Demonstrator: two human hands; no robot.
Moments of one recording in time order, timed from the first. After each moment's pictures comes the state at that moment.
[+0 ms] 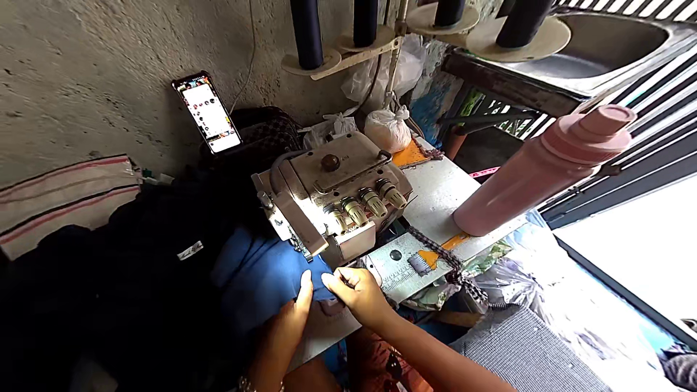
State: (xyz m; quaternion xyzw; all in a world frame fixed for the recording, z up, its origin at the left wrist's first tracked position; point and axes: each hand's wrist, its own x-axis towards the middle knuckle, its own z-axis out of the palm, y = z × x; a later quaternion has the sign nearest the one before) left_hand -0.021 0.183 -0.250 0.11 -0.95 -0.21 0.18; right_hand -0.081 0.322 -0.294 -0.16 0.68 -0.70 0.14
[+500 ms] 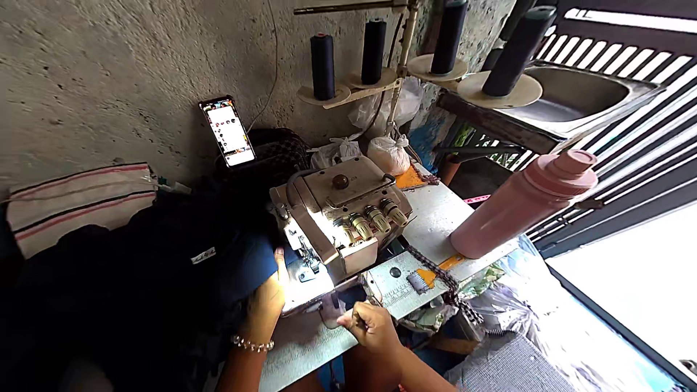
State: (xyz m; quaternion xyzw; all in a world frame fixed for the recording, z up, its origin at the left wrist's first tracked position) left_hand -0.071 0.142 -0.256 0.17 -0.94 -0.19 0.24; right_hand -0.060 0.344 -0.375 -0.28 0.79 -0.52 -0.15
